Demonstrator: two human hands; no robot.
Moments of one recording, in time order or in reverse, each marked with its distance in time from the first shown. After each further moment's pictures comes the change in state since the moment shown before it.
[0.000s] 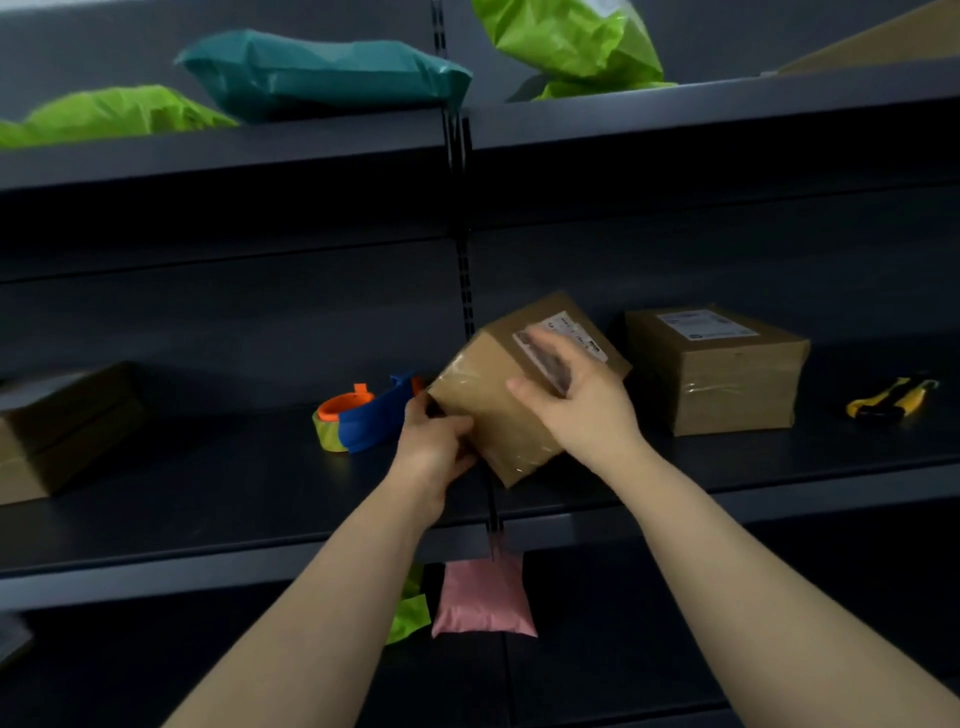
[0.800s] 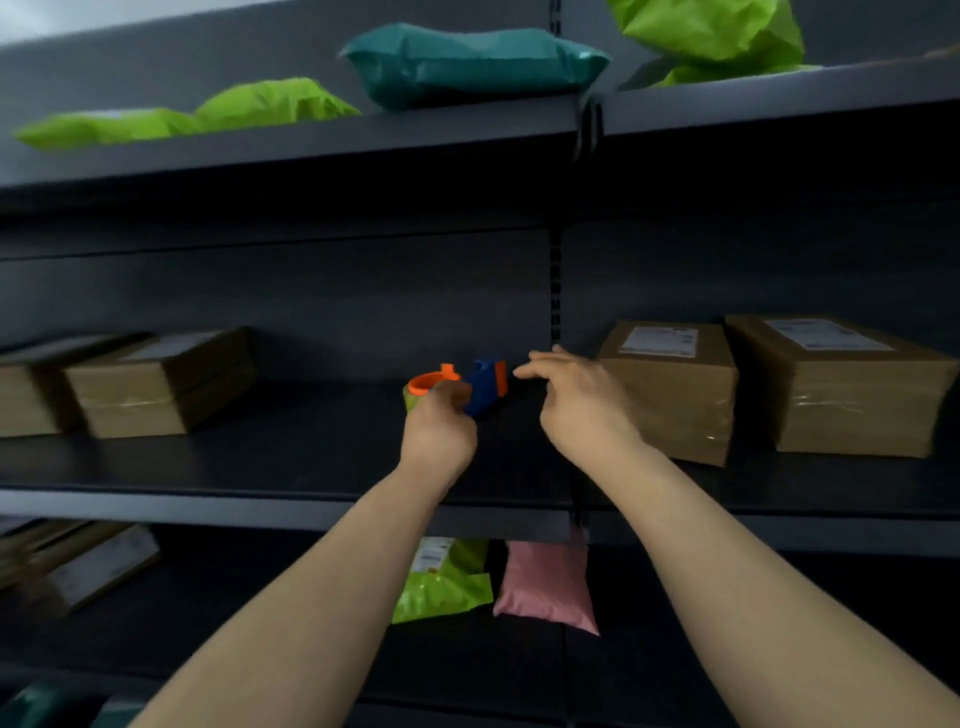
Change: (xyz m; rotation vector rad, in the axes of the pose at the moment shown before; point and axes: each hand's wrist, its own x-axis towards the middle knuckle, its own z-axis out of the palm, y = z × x) left_hand 0.009 0.006 -0.072 0.725 0.303 0.301; right_hand 0.013 -0.031 0.068 -0.464 -0.252 -0.143
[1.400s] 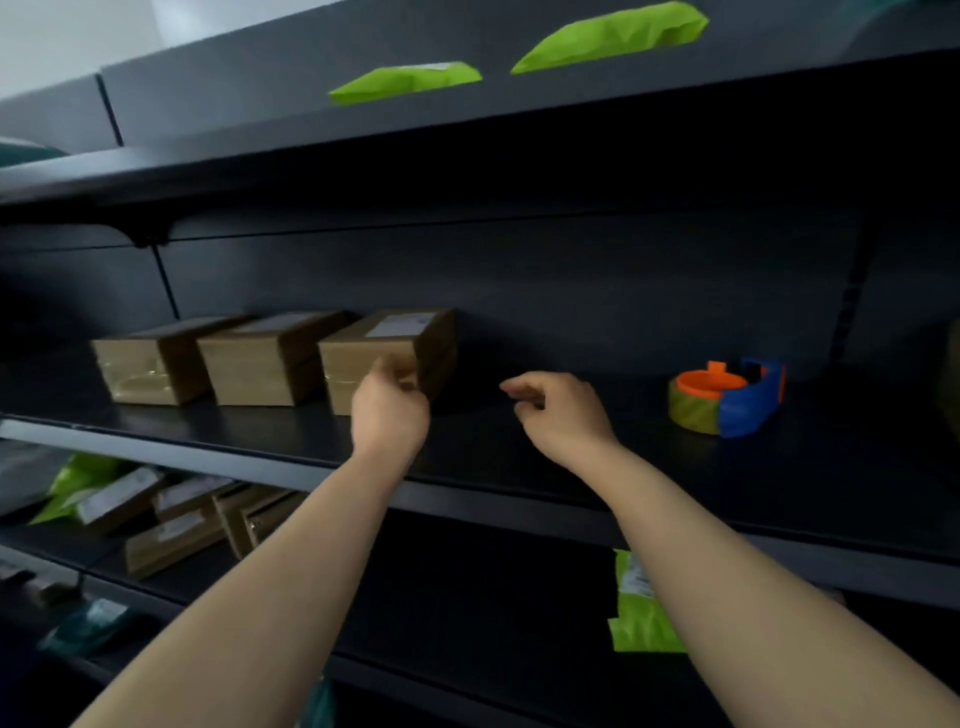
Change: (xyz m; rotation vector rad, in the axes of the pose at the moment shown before) left_hand 0.079 -0.178 -0.276 0.038 0.385 -0.103; right_hand 0.073 -0.236 0.204 0.397 -0.180 -0.004
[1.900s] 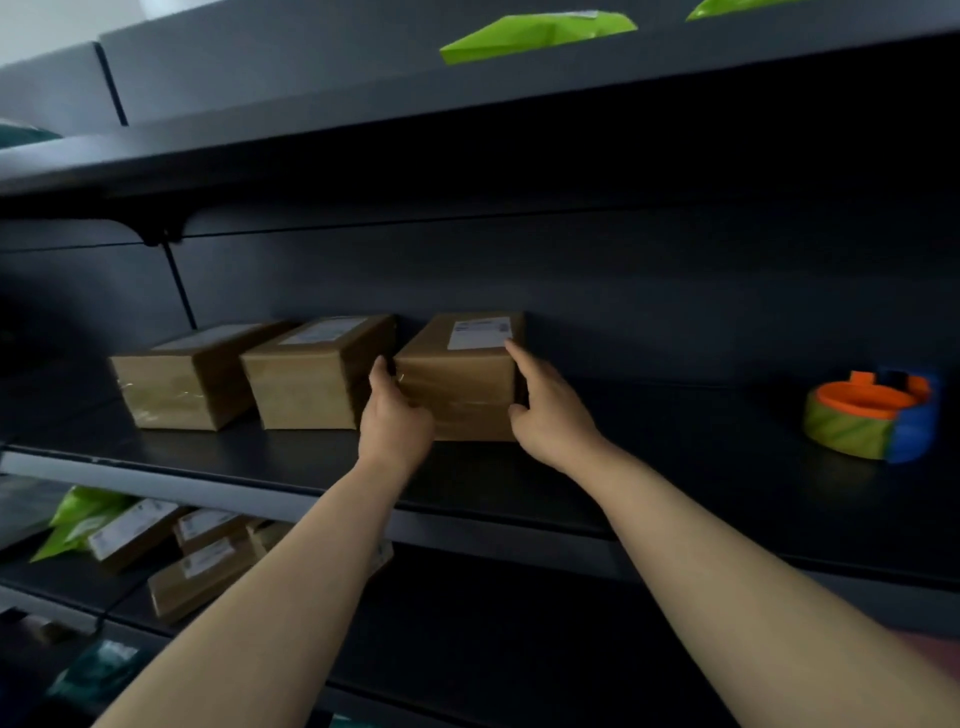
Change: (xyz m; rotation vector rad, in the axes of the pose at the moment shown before) left_hand 0.107 -0.081 -0.046 -0.024 -0.175 -0.084; right_hand 0.077 -0.067 0.107 0.003 -0.061 0.010
